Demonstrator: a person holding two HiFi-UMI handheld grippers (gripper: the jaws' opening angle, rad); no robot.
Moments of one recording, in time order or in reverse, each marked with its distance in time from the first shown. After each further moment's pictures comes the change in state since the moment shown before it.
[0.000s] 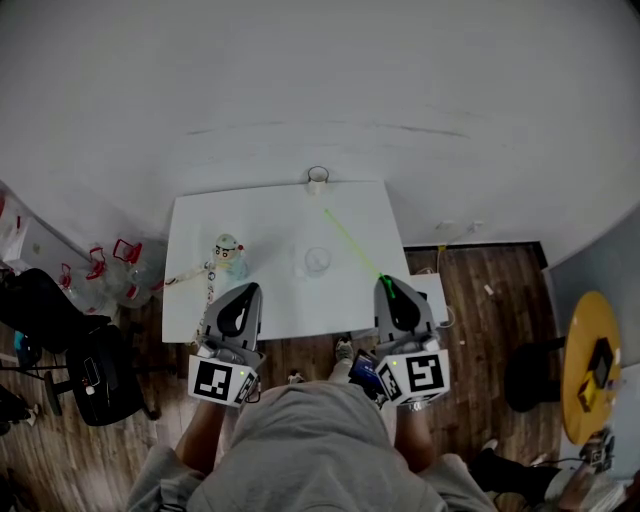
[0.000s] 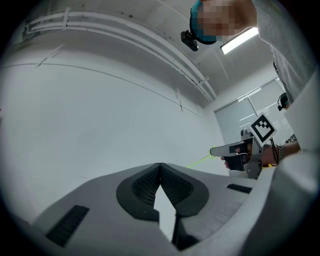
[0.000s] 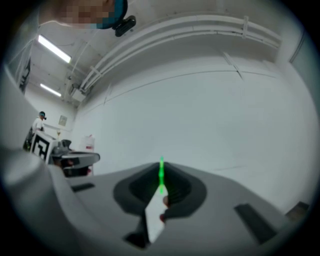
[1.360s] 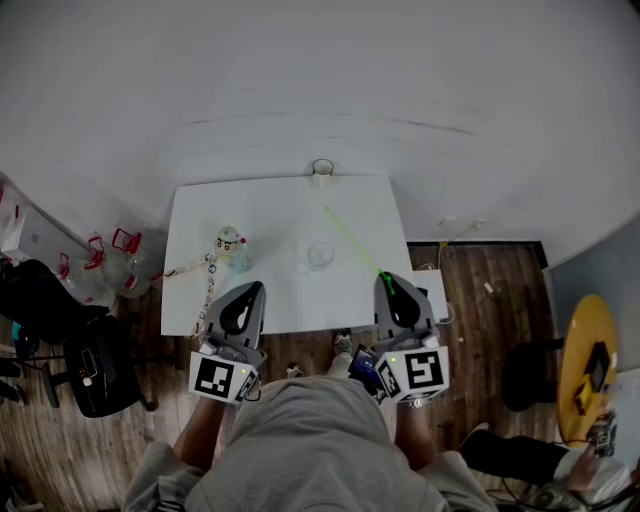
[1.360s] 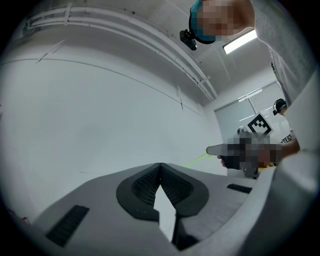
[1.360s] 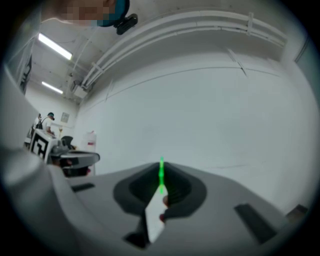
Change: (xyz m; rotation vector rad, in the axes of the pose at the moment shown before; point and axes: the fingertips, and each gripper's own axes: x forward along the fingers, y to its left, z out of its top) left arm 0.002 0.005 -0.015 -0.019 0.026 -0.014; right arm 0.017 0.005 -0.010 -0.020 0.037 0.018
